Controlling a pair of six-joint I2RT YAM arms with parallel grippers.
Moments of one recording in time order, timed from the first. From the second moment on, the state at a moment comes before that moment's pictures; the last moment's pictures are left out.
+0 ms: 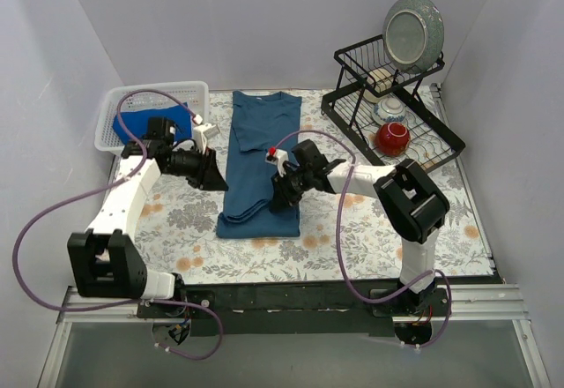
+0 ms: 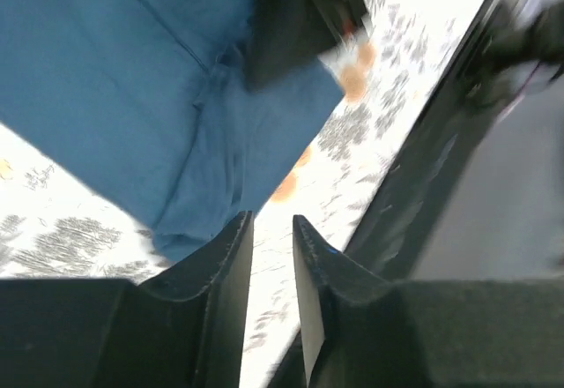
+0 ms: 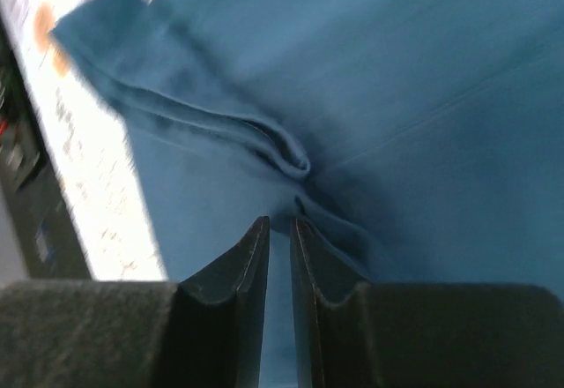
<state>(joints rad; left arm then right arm) -0.05 1.40 1.18 -0.95 0.88 0.29 0.73 1.91 1.12 -0.08 -0.70 0.09</state>
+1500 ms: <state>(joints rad) -0.32 1.21 0.49 -0.47 0.71 1.31 0.79 1.41 0.69 0.00 -0.54 -0.35</state>
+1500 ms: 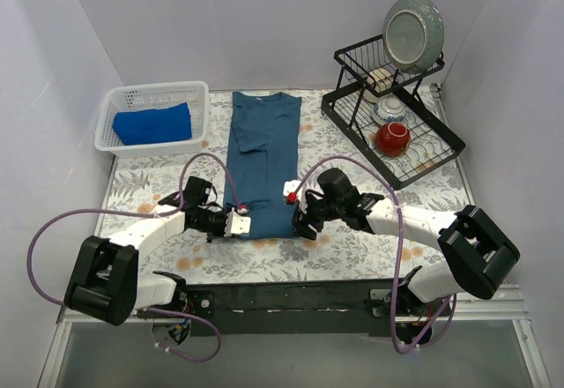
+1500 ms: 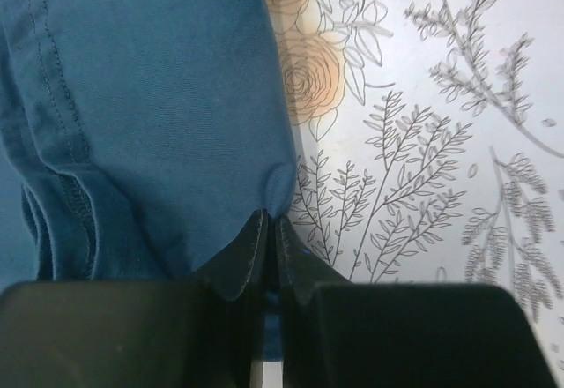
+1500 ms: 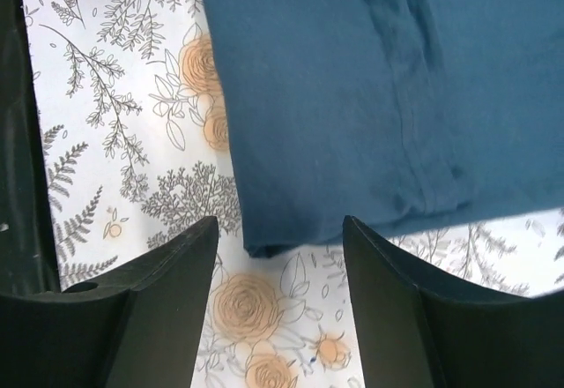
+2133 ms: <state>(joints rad) -0.29 1.30 0.73 -0.72 0.91 1.11 0.98 1.43 0.60 0.24 -0.43 -0.51</state>
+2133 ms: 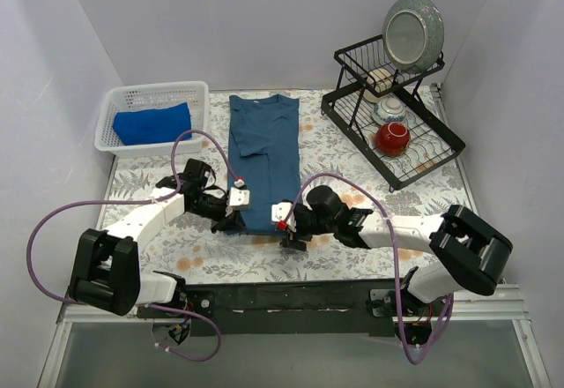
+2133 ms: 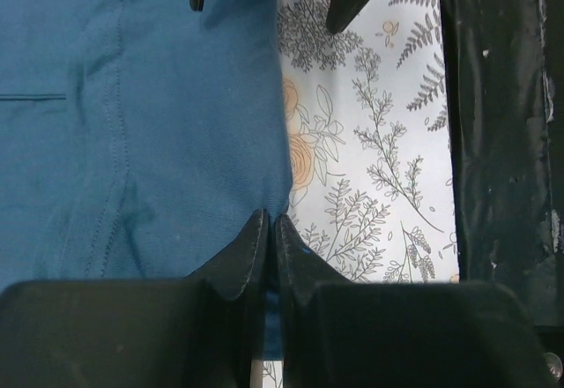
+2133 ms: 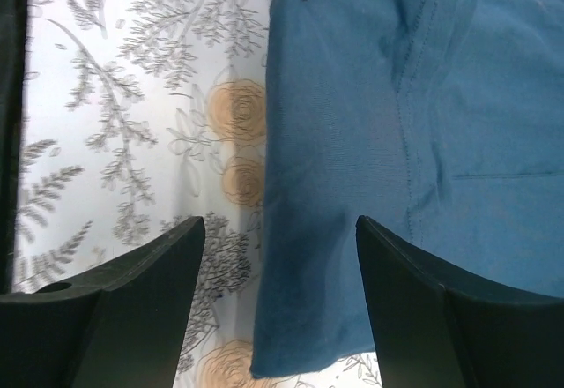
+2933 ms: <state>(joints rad) -0.24 0.70 0.35 -0.38 0.91 0.97 0.92 1.61 0.72 0.27 -0.35 -0.48</state>
